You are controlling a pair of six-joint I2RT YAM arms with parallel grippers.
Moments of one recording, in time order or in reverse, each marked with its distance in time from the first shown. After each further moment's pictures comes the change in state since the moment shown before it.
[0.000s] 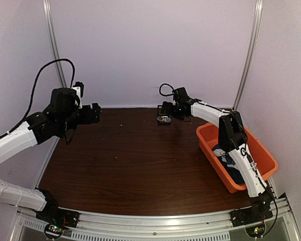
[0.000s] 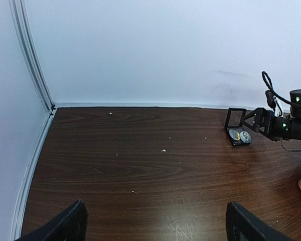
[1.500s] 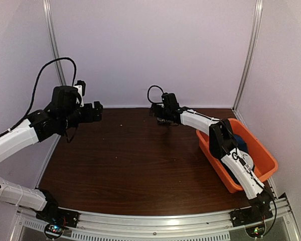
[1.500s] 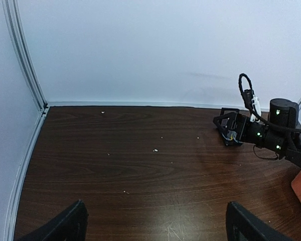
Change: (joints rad) left arm 0.000 0.027 0.032 -0.008 0.031 -0.019; right arm 0.092 0.148 0.135 0.198 0.073 -0.048
